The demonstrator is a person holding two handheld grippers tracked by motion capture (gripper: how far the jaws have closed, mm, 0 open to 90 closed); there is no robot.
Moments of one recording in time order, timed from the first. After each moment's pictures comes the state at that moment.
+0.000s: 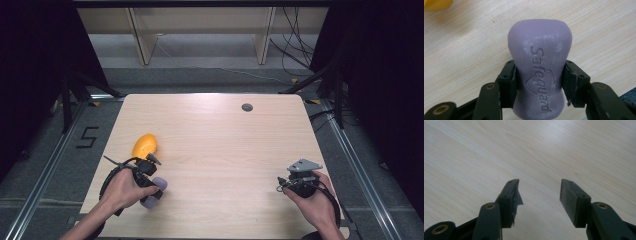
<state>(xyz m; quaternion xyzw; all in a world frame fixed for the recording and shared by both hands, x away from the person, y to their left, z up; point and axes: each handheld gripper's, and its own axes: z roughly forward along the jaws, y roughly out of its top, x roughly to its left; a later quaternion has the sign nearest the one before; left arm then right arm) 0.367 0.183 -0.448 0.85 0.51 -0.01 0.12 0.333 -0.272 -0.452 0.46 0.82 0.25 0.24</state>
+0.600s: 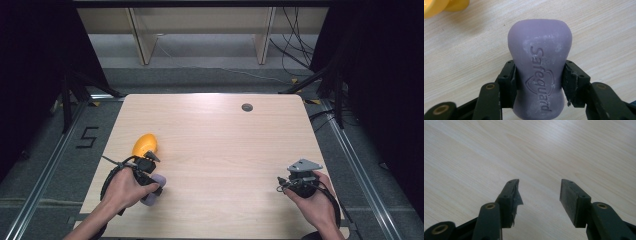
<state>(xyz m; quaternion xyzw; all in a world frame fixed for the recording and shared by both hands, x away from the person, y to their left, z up) 0.366 0.179 -0.443 0.83 0.55 0.01 0.12 0.334 -0.274 -0.452 0.45 0.82 0.26 0.25</state>
